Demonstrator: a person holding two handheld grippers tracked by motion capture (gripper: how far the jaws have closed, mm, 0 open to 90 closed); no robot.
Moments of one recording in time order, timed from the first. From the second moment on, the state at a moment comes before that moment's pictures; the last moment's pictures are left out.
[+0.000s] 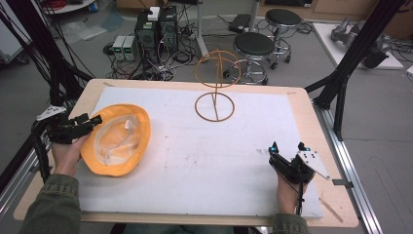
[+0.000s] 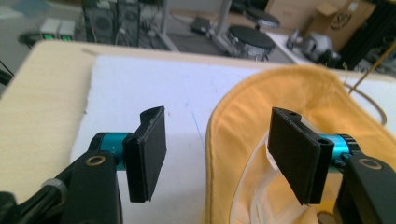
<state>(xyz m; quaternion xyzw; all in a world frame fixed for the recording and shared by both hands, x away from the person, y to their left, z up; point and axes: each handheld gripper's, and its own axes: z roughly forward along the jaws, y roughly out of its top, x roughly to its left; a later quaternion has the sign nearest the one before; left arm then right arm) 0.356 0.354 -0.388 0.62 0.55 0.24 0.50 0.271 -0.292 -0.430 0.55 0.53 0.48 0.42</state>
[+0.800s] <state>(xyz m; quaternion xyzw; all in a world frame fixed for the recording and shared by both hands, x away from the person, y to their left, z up) 0.334 0.332 -0.381 0.62 0.51 0.25 0.54 0.272 -0.292 -0.432 0.55 0.54 0.48 0.41</state>
